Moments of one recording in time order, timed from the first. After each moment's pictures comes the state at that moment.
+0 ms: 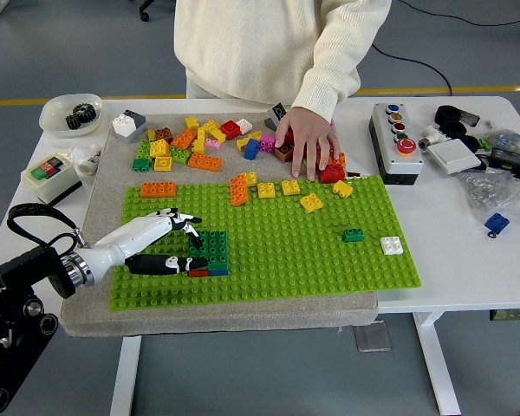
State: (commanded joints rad) left arm -0.22 0.26 -1.27 -1.34 2.13 -0.31 -0.30; right arm 0.11 -0.08 1.55 0.18 -2.27 0.14 -0.06
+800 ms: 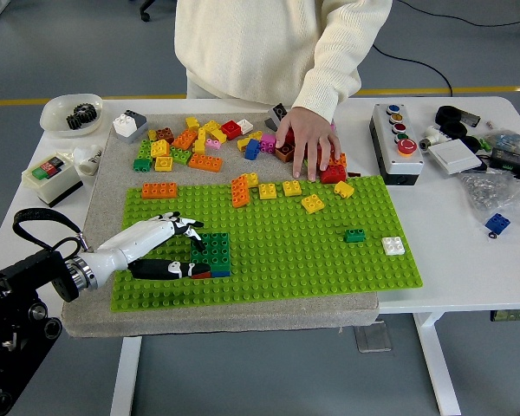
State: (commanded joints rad) left arm -0.22 0.26 -1.25 -1.33 2.16 -0.31 -0.29; right arm 0.11 -0.08 1.56 0.18 -2.27 0.14 -0.06
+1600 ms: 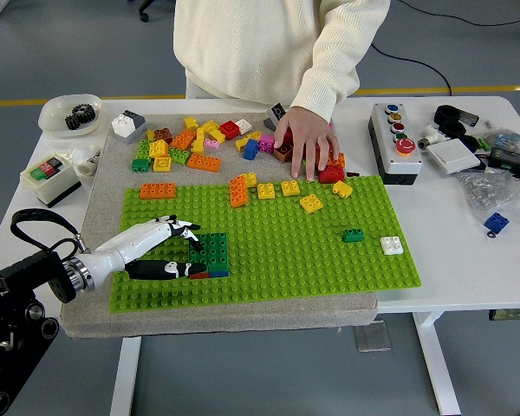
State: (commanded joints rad) left arm -0.22 0.26 -1.28 -1.34 2.10 -0.32 -0.29; right arm 0.11 -0.08 1.56 0.18 -2.27 0.14 -0.06
